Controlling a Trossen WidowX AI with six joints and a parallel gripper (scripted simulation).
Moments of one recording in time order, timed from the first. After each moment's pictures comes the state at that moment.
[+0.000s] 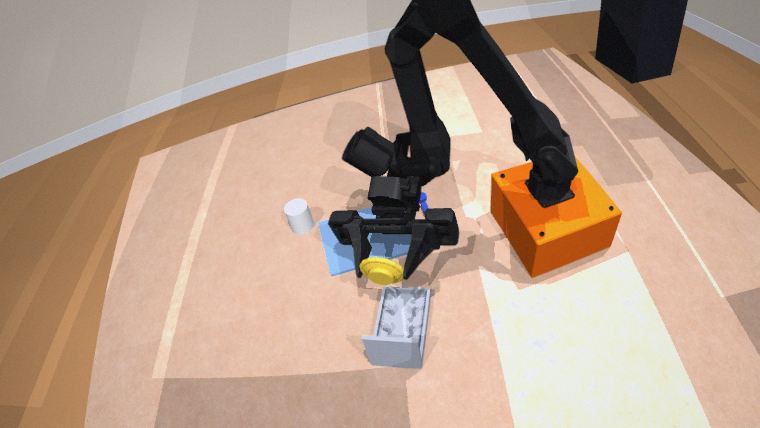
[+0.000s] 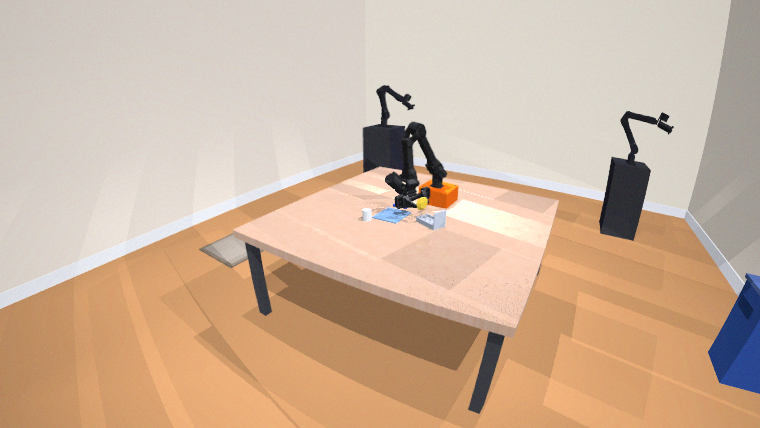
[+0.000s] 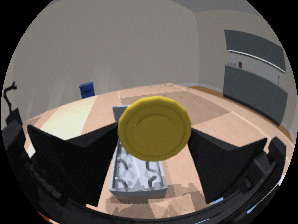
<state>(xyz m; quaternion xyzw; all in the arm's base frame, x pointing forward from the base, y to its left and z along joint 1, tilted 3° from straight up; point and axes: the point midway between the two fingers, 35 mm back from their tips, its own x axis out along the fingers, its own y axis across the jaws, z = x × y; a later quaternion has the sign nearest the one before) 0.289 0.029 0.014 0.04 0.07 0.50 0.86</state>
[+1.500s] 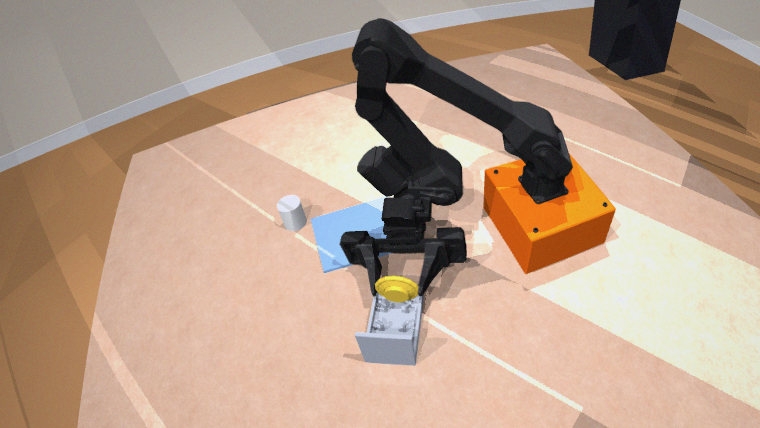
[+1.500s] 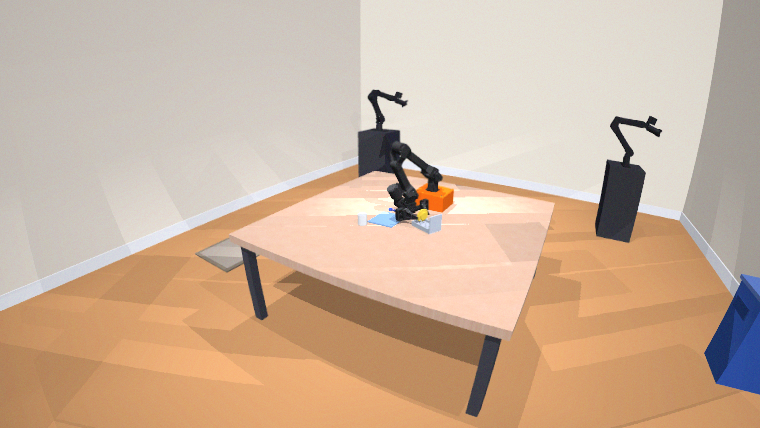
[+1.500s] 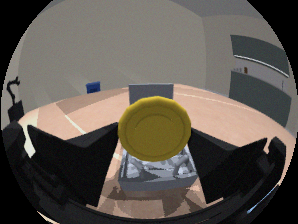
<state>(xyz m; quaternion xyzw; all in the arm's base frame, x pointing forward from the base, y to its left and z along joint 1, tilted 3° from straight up) 0.269 0.047 -0.027 0.04 0.04 0.53 0.85</state>
